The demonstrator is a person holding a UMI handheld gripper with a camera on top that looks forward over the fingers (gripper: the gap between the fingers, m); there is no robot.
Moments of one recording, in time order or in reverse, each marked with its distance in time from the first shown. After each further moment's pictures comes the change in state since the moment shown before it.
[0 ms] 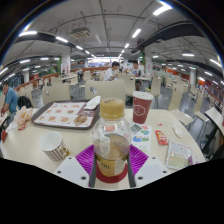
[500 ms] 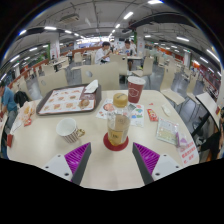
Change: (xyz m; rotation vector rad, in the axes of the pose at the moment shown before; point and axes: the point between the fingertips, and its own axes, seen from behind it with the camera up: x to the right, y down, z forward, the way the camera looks) arm -0.023 0.027 -0.101 -0.256 0.080 0.067
